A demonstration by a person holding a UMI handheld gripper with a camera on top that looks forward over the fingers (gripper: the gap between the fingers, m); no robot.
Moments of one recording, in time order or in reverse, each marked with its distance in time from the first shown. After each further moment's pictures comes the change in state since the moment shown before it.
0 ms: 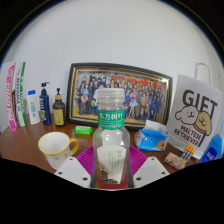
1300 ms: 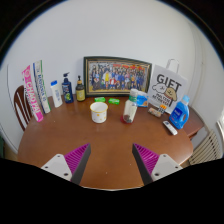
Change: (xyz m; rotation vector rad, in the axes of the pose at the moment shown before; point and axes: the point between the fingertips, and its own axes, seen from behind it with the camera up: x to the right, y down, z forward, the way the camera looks) arm -0.140 0.014 -0.325 -0.356 0.175 0.122
